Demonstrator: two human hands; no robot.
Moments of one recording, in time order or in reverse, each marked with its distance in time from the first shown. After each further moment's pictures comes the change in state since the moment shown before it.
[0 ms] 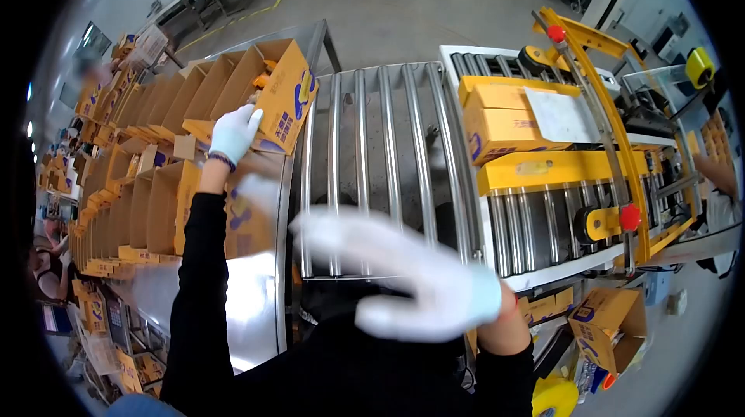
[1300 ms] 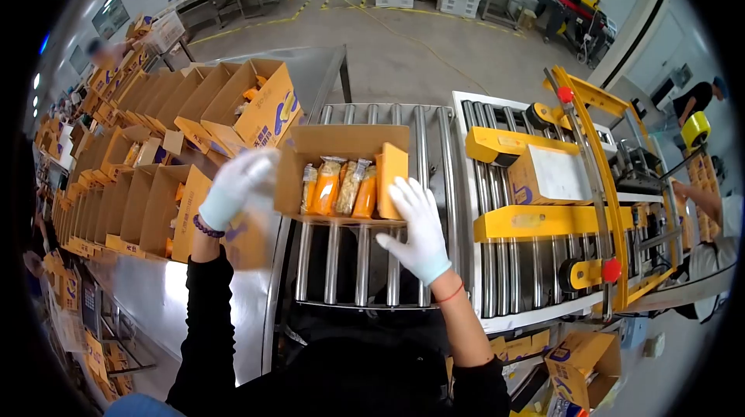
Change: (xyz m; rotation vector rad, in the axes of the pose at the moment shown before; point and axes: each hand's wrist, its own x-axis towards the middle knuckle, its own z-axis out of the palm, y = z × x) left_hand -0.077 0.036 -0.056 -0.804 -0.018 -0.021; right_hand -0.008 0.140 -0.007 -0.884 0.401 0.279
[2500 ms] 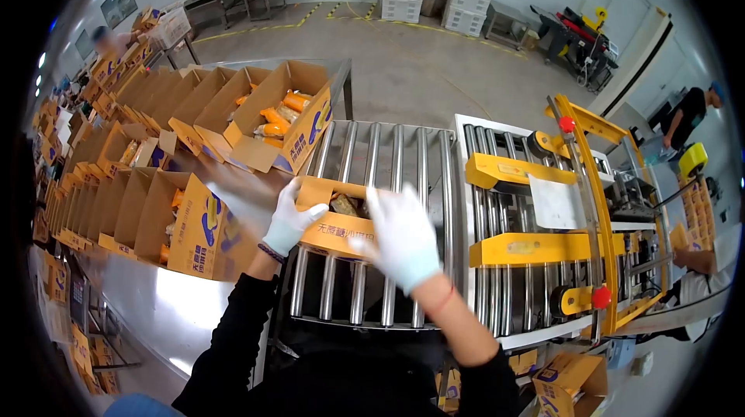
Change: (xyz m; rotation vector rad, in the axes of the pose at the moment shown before) left_hand -0.014 -0.078 0.113 -0.047 0.178 -0.070; right_hand 0.064 -0.044 -0.016 -0.358 -0.151 -0.121
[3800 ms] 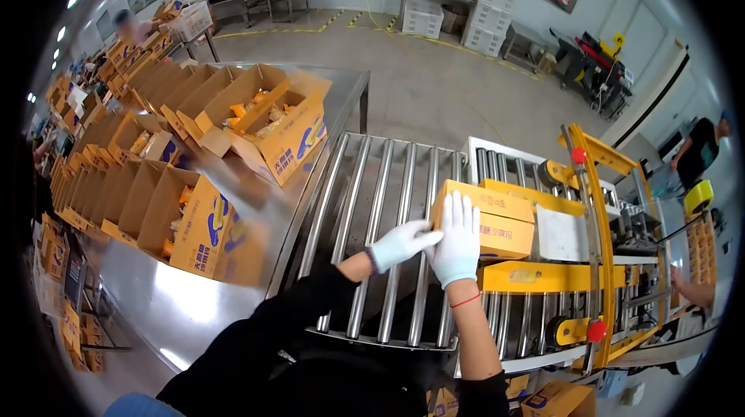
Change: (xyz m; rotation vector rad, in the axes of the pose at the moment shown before) left_hand 0.018 0.078 0.170 -0.444 -0.649 -0.073; right_hand -0.028 0.109 0.048 -0.305 0.015 0.260
